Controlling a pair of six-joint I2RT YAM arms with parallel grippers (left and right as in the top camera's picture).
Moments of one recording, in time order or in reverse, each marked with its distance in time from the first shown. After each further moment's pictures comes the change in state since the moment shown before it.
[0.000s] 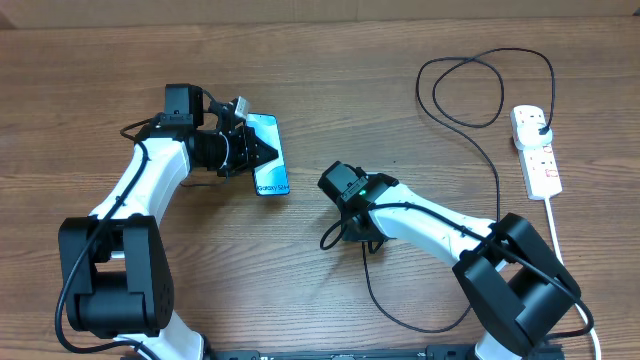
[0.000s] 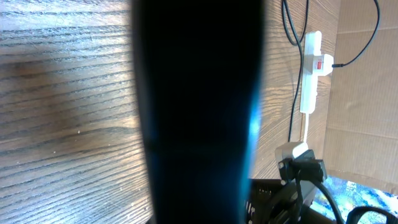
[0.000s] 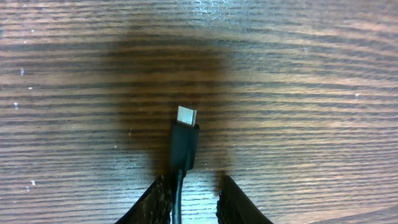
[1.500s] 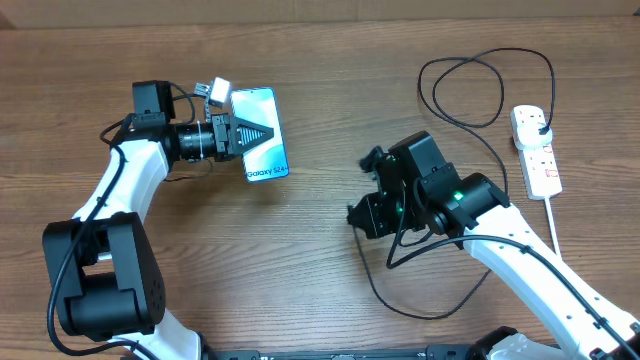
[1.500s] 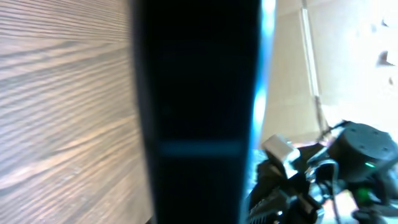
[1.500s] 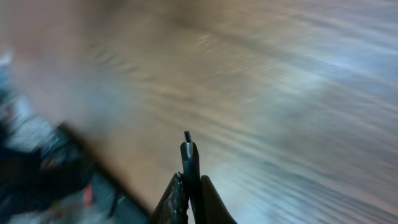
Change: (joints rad) left arm 0.108 0.002 -0.008 0.148 0.538 0.068; right arm -0.204 -0.472 -0.056 -0.008 -0.681 -0.473
